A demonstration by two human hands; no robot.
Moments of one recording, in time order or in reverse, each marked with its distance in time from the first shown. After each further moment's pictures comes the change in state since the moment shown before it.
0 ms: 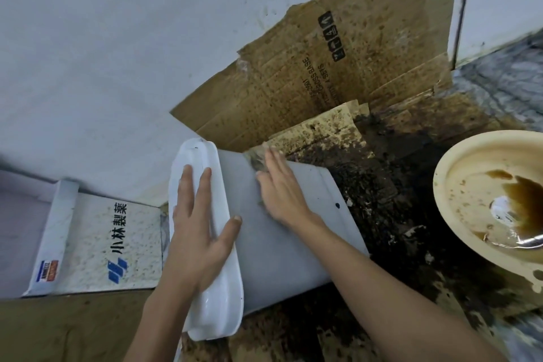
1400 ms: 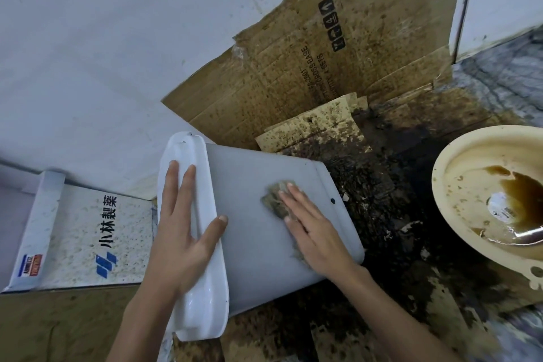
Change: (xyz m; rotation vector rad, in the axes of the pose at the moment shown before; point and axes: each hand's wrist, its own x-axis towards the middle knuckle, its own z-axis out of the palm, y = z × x) left_hand -0.005 -0.014 0.001 -0.042 0.039 0.017; right_hand -0.089 0.081 -0.006 0.053 0.018 -0.184
